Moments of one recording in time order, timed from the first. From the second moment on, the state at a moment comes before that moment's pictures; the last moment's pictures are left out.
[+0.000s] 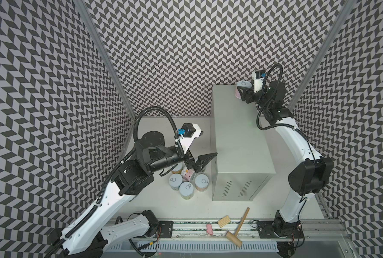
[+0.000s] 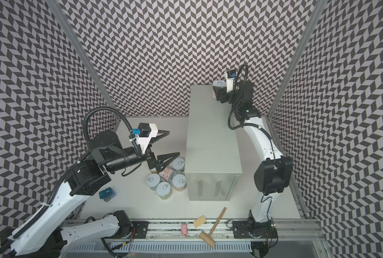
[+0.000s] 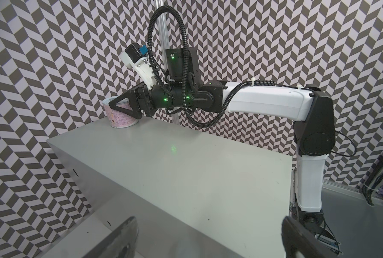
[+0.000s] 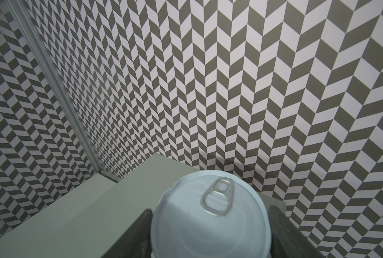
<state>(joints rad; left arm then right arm) -0.81 0.98 1.35 -0.47 0.31 0.06 0.17 1.83 1.88 -0.07 -0.29 0.00</state>
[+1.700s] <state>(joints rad) -0.27 1.06 1.07 -0.77 -0.02 -0.43 0.87 1.15 1.60 -0.72 -0.15 0.02</state>
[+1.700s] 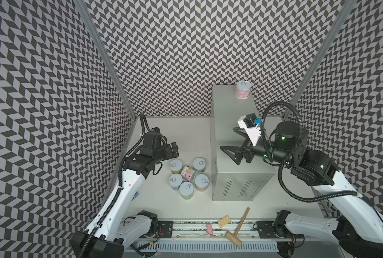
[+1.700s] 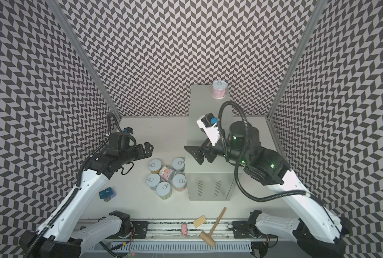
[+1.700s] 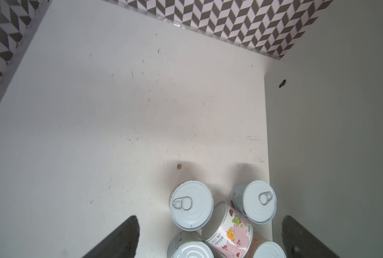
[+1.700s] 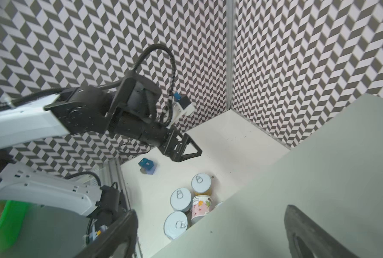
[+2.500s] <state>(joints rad) -0.27 1.36 0.95 -0.67 -0.05 -0.50 1.28 1.46 1.93 -1.10 0.17 -0.07</state>
